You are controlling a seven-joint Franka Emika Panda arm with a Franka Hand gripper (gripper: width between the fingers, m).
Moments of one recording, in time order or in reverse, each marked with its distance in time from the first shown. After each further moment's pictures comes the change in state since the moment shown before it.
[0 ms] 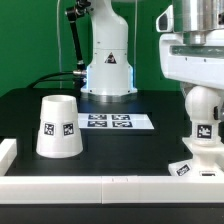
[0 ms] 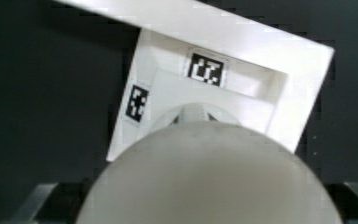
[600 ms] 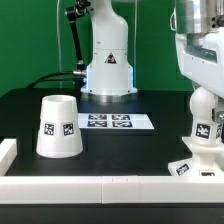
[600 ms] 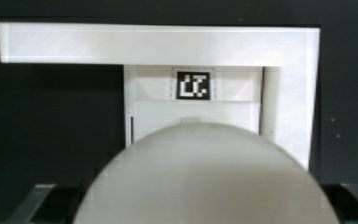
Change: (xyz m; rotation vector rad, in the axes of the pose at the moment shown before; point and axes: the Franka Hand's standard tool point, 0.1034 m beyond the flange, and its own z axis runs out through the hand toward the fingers) arm -0.007 -0.002 0.001 -0.031 -0.027 0.288
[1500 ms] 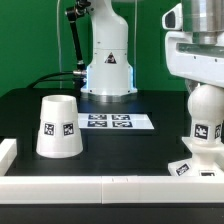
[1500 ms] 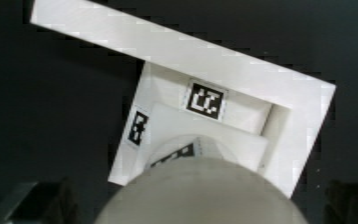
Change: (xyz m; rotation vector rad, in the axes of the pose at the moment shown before) arm -0.007 0.002 -0.002 -0.031 -0.008 -0.458
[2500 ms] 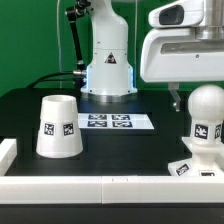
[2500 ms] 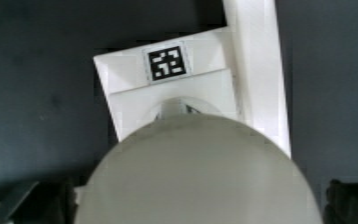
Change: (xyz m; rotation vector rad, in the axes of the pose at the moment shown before) arm 0.010 0.002 -0.005 -0.054 0.047 -1.021
